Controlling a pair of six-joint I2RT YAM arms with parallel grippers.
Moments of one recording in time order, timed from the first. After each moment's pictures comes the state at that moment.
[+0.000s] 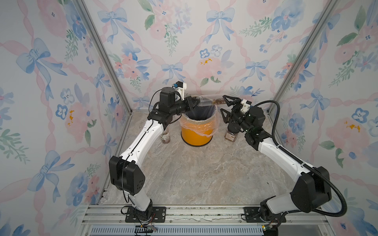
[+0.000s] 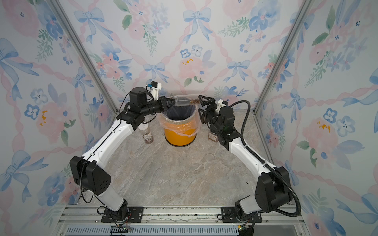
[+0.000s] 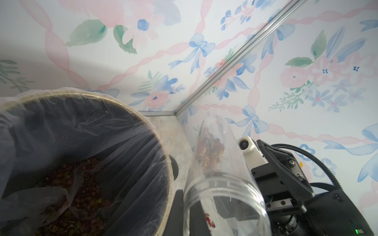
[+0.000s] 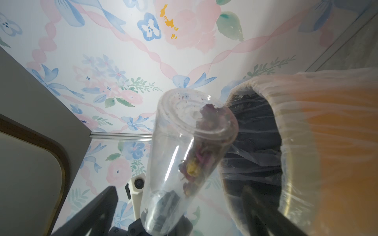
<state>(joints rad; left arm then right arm) -0.37 1.68 1.70 -0.24 0.52 -0.66 0.40 1.65 1.36 0.37 -0.20 1.56</state>
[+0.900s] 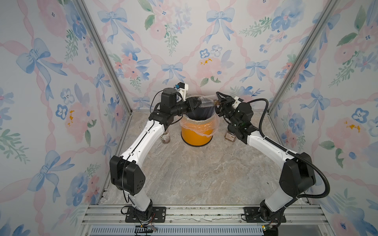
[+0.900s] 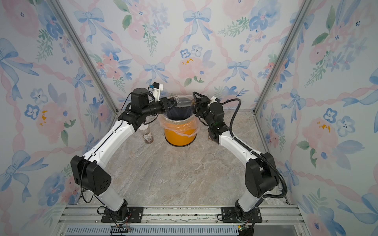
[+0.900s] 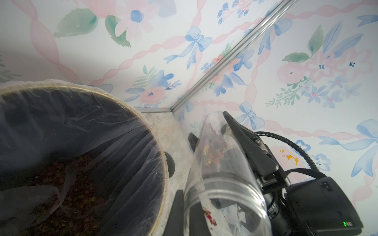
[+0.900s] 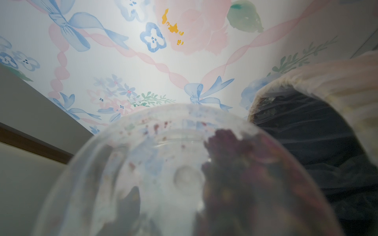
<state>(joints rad) -0.38 1.68 1.68 -0.23 0.54 -0.66 0.46 1.82 1.49 0.48 -0.06 1.70</state>
